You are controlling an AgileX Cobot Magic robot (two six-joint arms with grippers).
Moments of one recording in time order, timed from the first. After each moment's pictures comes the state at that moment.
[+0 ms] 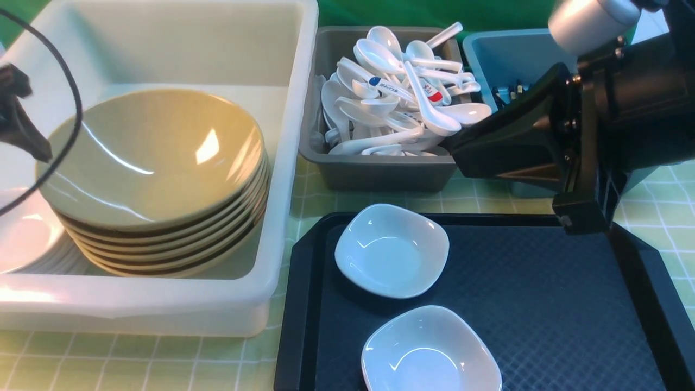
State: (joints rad) right arm 0.46 1.20 -1.21 0.59 0.75 -0.75; left arm 0.32 1.41 -1.36 -0.23 1.23 -0.04
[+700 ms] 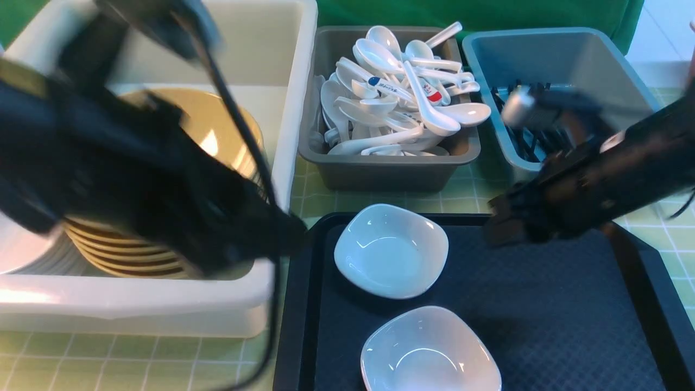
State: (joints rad) right arm 0.28 1.59 -1.04 0.57 0.61 -0.27; left arm -0.44 1.11 -1.09 -0.50 1.03 0.53
